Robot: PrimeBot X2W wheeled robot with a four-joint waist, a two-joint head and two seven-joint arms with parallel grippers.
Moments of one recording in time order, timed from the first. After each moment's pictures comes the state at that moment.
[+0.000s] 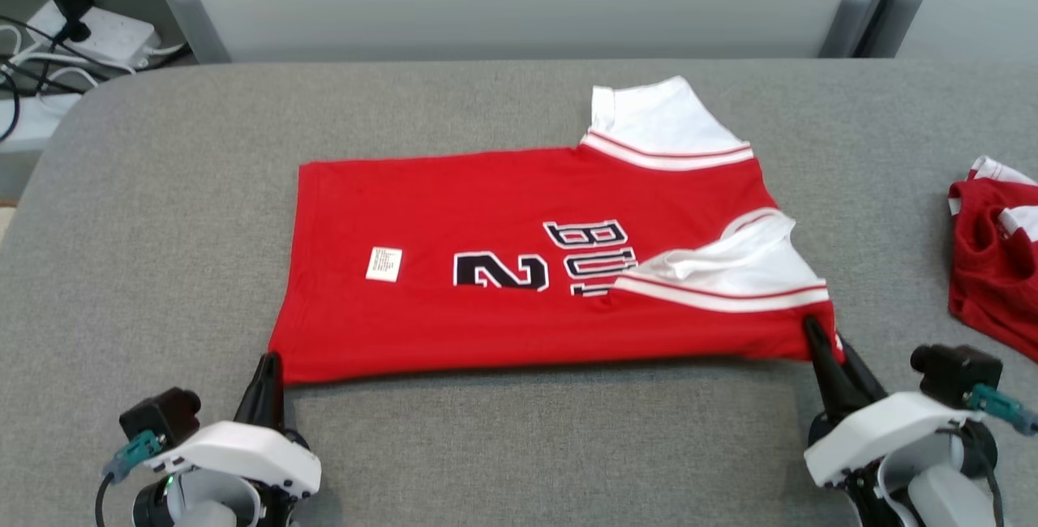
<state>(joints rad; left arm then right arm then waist) -0.31 0.05 0.03 0.82 -0.52 -0.13 -0.26 -0.28 -0.22 0.32 0.56 0.66 0.13 -0.26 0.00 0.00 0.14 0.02</state>
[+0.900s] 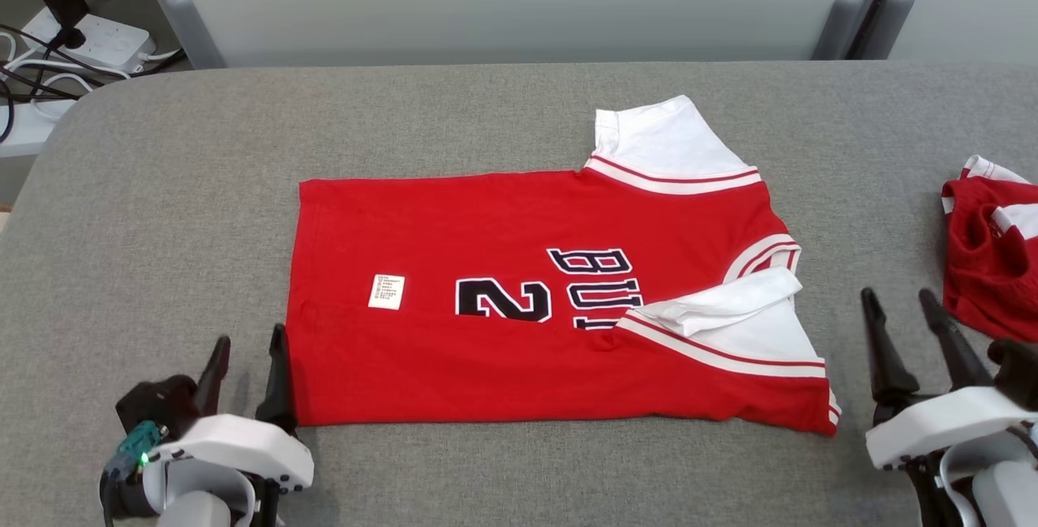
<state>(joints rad) -0.23 0.05 0.06 0.63 -0.33 -0.06 -0.26 -0.20 -0.23 0.13 0.45 0.48 0.13 -0.26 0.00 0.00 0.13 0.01</state>
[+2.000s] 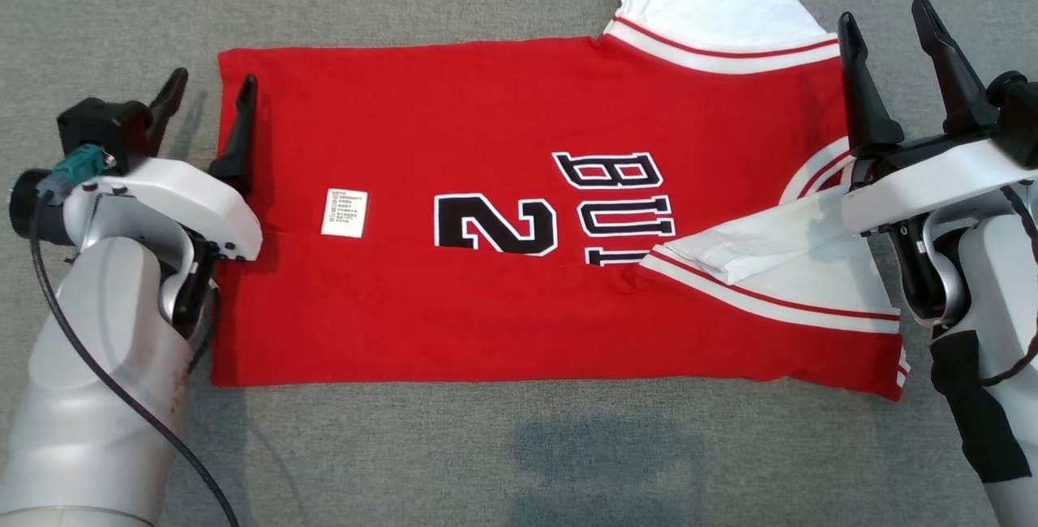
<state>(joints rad) -0.73 0.19 -0.09 0.75 -0.23 -0.13 -0.18 -0.69 -0.23 0.21 0.47 0.33 0.13 -0.26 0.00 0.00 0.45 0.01</state>
